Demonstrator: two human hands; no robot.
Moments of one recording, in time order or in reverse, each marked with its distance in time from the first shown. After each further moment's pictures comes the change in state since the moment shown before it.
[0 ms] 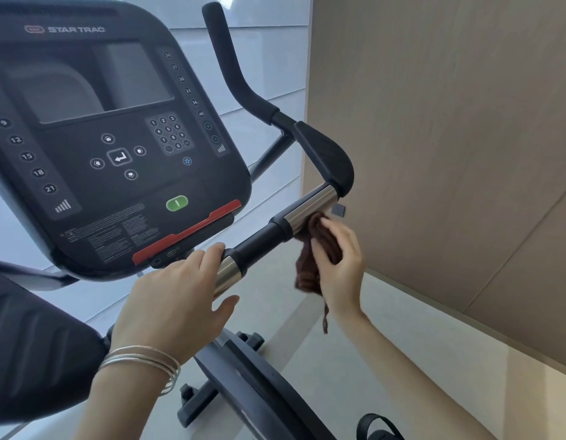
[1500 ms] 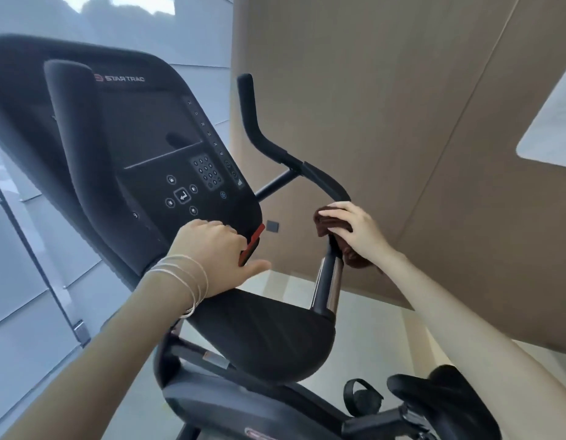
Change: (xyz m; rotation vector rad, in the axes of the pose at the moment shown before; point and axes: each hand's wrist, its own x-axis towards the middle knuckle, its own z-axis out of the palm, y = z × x) left_hand 0.050 -0.206 -0.045 -0.072 -0.087 0.553; right_hand 0.025 -0.145 0.054 -0.834 -0.302 -0.081
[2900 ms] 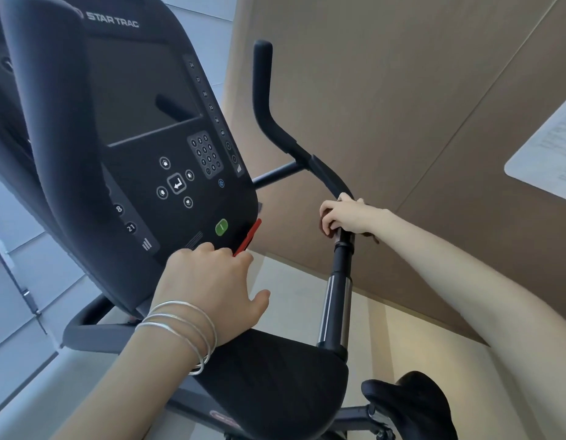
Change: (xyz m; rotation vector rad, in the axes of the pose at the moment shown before) left_hand -0.005 -0.002 0.019 -0.189 0.068 -0.148; right_hand 0.105 0.035 0.011 -0.698 -0.822 -0.014
